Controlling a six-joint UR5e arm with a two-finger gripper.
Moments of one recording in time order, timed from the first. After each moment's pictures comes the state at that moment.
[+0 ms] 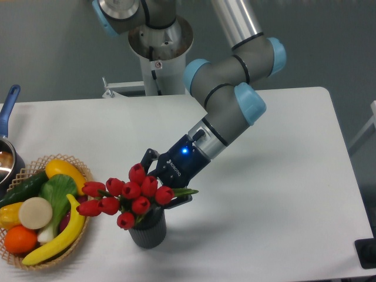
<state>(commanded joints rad) 2.53 -1.93 -1.68 -0.84 0.44 1.25</state>
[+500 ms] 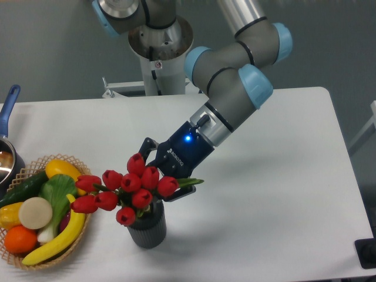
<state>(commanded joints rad) 2.52 -1.89 -1.60 -0.84 0.43 1.10</state>
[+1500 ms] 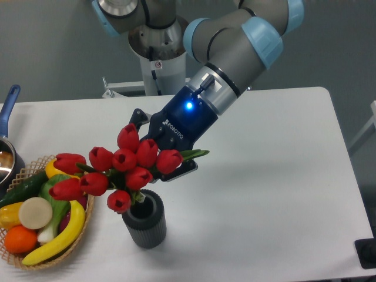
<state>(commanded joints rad) 2.54 -1.85 -1.46 -0.84 0.41 0.85</state>
